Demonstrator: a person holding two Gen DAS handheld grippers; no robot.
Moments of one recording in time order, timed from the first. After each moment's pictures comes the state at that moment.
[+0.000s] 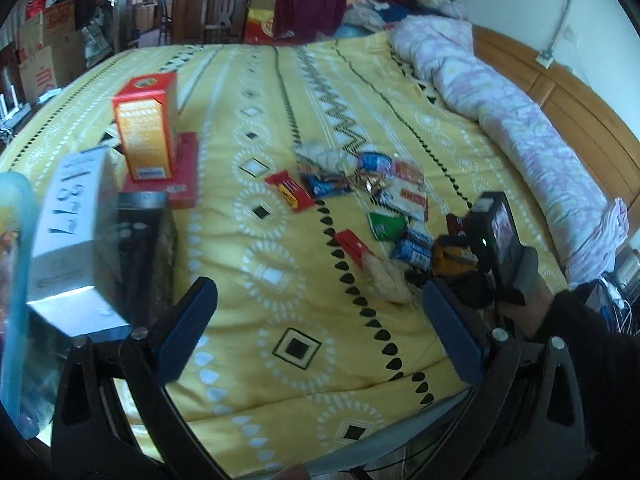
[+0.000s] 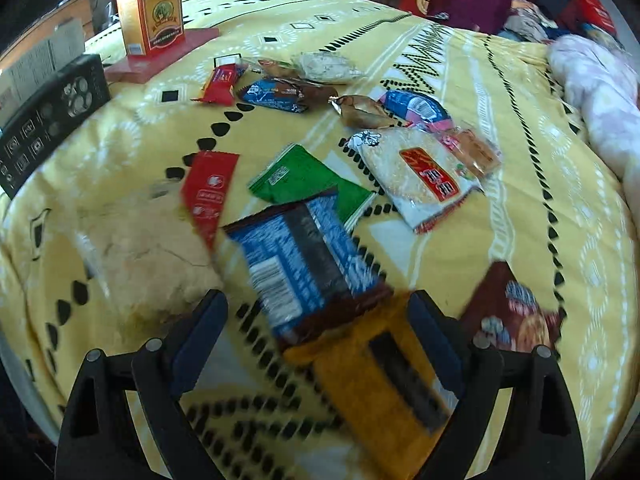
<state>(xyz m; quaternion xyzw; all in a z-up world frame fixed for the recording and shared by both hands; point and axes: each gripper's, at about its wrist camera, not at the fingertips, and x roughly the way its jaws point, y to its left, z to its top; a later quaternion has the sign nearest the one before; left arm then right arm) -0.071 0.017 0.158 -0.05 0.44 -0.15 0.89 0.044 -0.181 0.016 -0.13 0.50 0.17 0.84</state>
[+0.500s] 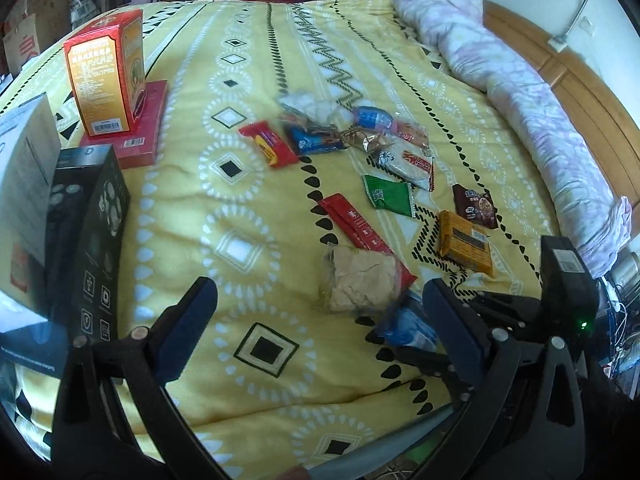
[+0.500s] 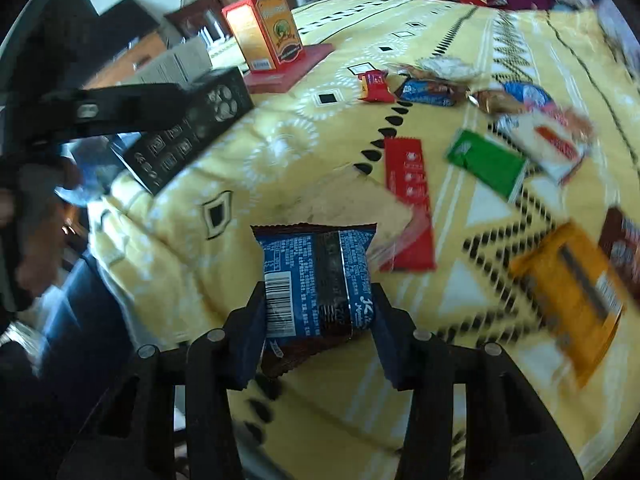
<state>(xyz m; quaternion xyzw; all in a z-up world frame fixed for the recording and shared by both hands) -0.049 -0.005 0.114 -0.06 0.49 -0.15 0.85 -0.038 -0.143 0.039 0.03 0.50 0.31 0.81</state>
